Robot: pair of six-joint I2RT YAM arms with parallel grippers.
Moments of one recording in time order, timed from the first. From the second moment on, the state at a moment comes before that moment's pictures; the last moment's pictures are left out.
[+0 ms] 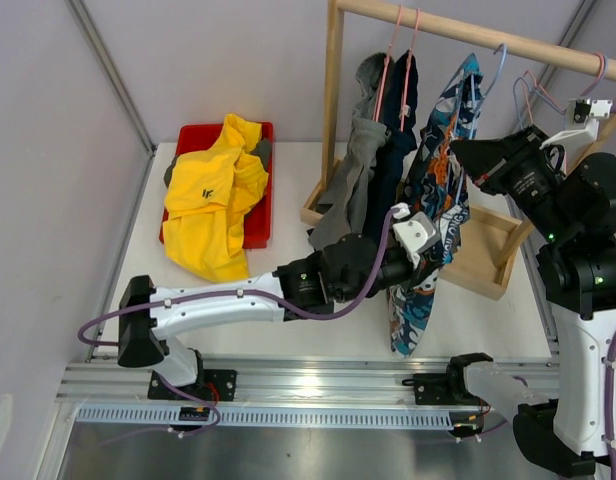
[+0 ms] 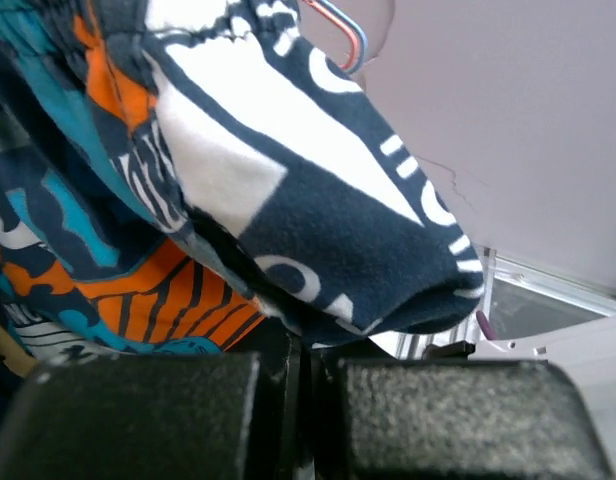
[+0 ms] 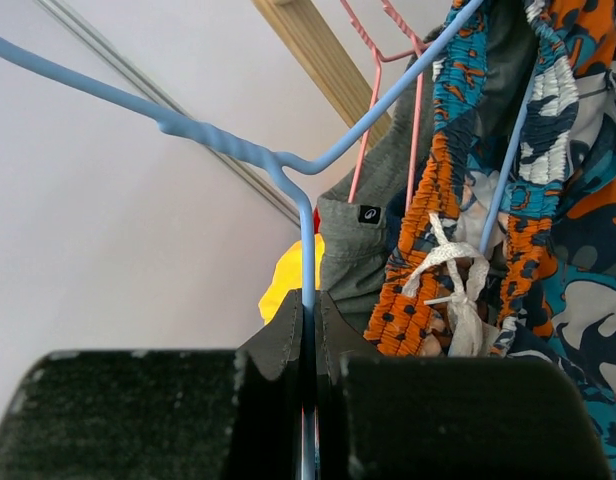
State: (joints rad) left arm -1.33 1.58 1.47 0.13 -0.14 -0.09; right arm 0.16 1.00 1.71 -0.63 -0.27 0.70
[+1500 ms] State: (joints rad) left arm -1.39 1.54 1.65 -0.36 -0.59 -0.14; right arm 0.16 0.90 1.84 -1.14 -0.23 0.70
